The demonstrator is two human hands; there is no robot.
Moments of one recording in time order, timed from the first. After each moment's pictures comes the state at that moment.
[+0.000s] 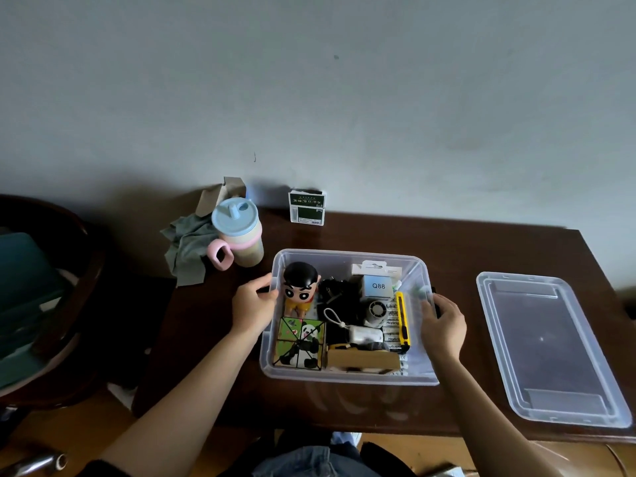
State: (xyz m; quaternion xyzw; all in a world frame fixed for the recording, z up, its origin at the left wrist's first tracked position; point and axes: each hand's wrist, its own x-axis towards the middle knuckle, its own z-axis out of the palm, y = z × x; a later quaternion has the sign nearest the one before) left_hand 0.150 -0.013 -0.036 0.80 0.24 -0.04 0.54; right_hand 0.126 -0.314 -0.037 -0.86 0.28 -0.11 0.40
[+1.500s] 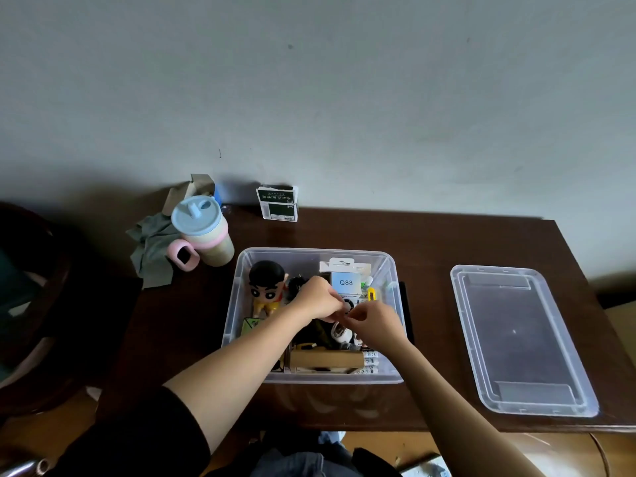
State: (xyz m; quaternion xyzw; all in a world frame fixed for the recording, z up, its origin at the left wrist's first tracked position) left_hand 0.178 -0.160 -0.010 0.82 0.06 -0.33 0.46; right_hand 0.136 -0.297 -0.022 -0.93 0.05 0.22 0.30
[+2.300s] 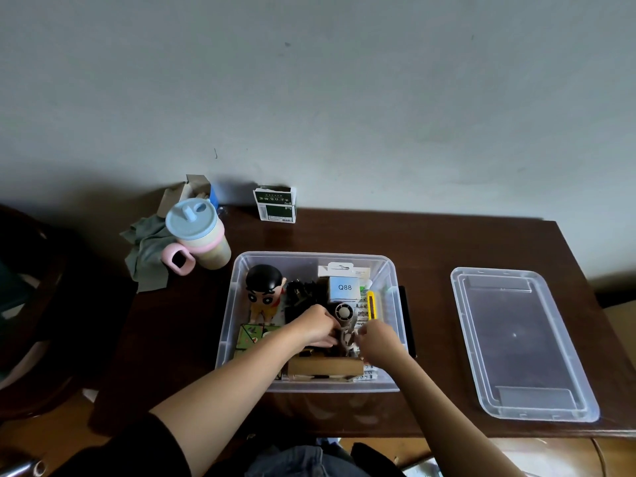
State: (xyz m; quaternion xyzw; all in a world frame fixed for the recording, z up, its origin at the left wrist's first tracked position) left_hand 0.160 -0.158 -0.041 0.74 0.15 -0.42 0.50; right_hand 0.131 -0.297 -0.040 -0.91 0.12 0.33 0.22
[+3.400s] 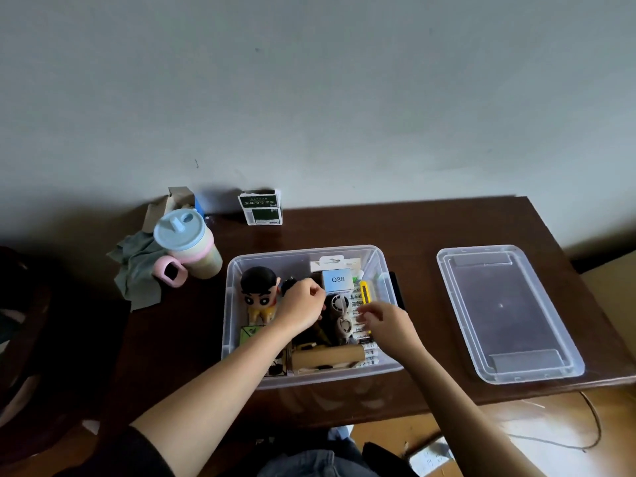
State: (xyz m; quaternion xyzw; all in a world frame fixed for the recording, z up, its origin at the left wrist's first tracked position) left_hand 0.166 -0.142 -0.010 0.86 0.05 -0.26 0.43; right_hand 0.107 -0.308 -0.010 -0.89 0.16 0.17 0.39
